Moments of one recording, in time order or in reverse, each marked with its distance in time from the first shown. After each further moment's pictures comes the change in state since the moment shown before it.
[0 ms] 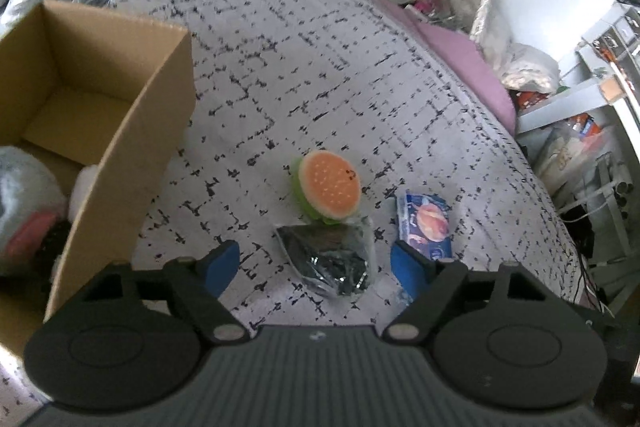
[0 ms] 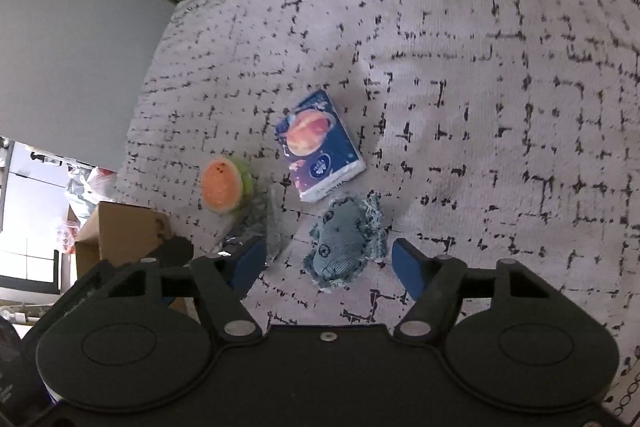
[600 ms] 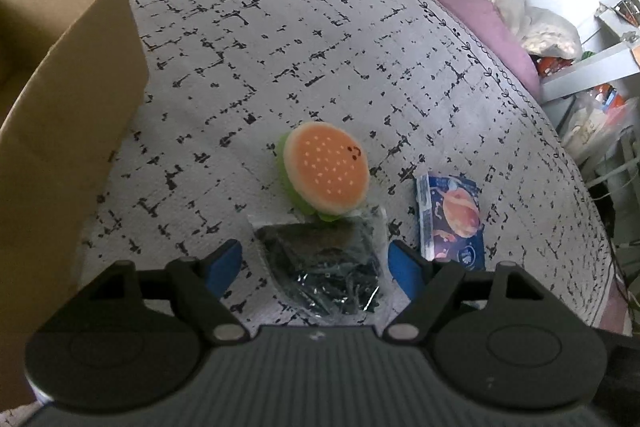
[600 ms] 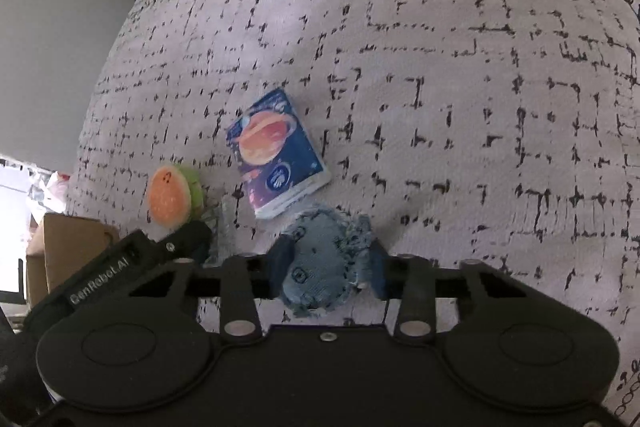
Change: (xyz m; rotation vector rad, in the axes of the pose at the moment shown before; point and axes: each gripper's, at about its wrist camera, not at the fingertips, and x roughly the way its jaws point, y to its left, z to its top) left arm 0.057 -0.013 -0.001 0.049 0.066 0.048; right arm 0.021 -0.003 0.007 -0.003 -0.032 -0.108
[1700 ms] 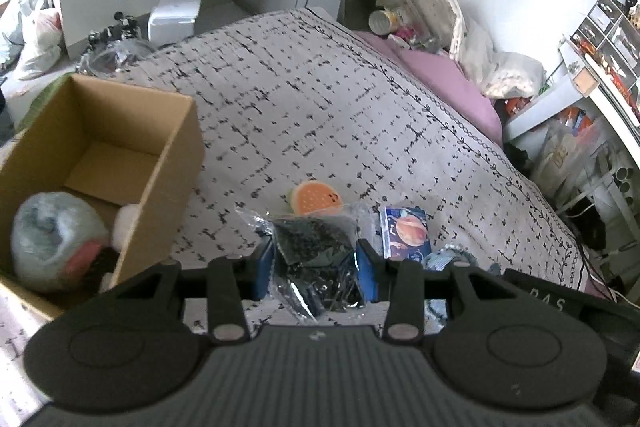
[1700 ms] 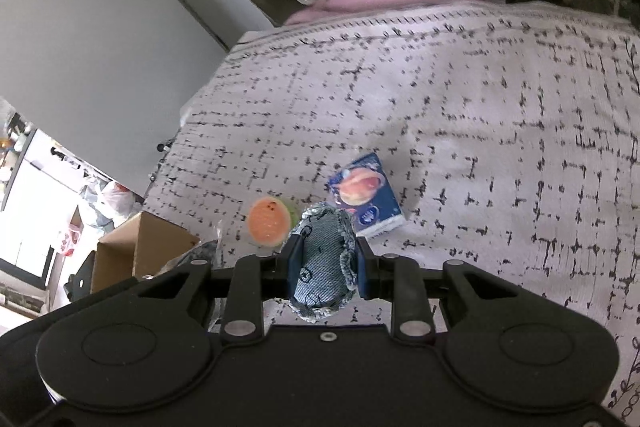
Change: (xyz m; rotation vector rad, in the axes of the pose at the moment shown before) left arm -0.121 -0.012 -0.016 0.054 -0.183 0.028; right arm -0.077 0.035 -0.022 -0.178 -0.214 0.145
